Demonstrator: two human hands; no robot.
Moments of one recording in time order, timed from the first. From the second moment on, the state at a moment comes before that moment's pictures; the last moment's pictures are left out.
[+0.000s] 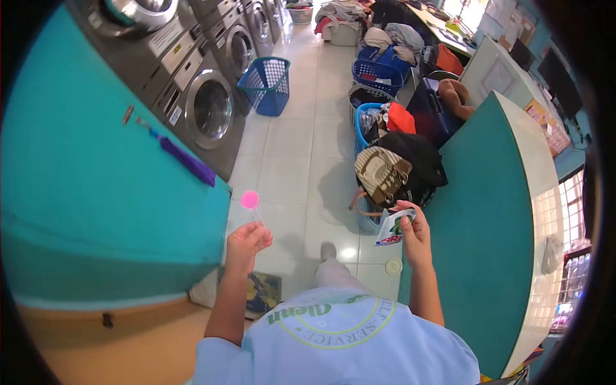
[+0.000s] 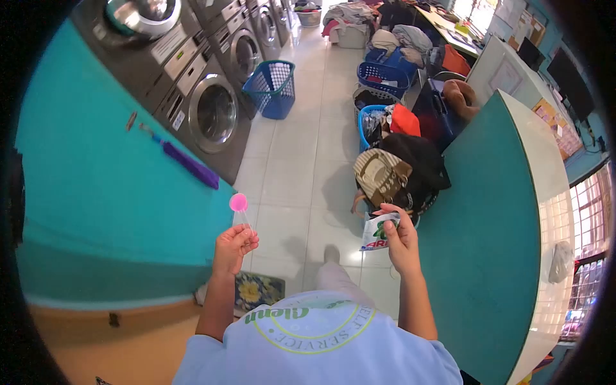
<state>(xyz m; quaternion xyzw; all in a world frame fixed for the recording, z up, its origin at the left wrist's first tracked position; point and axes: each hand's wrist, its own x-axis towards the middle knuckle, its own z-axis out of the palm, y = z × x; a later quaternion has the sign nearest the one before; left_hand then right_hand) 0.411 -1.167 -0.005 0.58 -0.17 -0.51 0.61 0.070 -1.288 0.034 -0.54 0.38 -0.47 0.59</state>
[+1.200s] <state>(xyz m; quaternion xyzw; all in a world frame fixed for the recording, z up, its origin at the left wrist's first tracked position) 0.809 -2.209 0.112 0.54 -0.27 -0.57 0.56 0.421 -2.265 0.043 -0.51 0.42 -0.51 0.55</state>
